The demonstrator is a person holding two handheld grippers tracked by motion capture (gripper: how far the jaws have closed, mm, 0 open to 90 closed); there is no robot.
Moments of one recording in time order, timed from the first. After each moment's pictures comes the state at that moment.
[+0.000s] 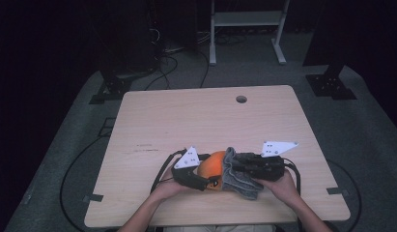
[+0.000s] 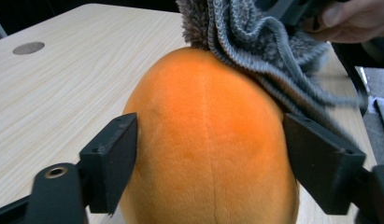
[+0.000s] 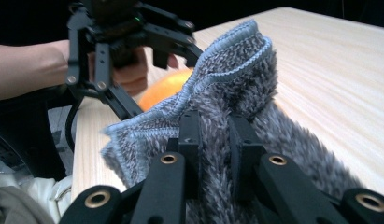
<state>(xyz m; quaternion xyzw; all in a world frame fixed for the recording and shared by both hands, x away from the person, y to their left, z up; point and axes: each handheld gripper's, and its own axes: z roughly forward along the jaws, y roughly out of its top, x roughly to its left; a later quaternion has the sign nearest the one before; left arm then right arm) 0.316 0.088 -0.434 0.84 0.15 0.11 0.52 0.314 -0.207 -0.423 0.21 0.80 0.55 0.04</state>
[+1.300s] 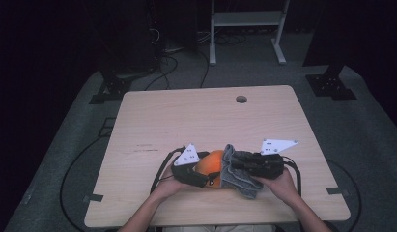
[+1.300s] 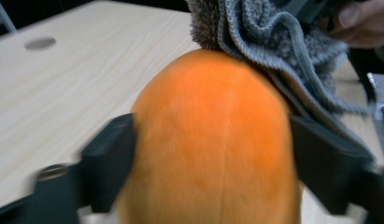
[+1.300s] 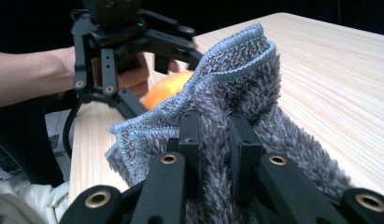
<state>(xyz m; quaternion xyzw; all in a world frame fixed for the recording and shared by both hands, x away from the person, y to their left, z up) 0.318 0.090 -0.433 0.83 0.15 0.12 0.52 0.317 -0.205 -0.418 0.21 0.80 0.56 0.05</state>
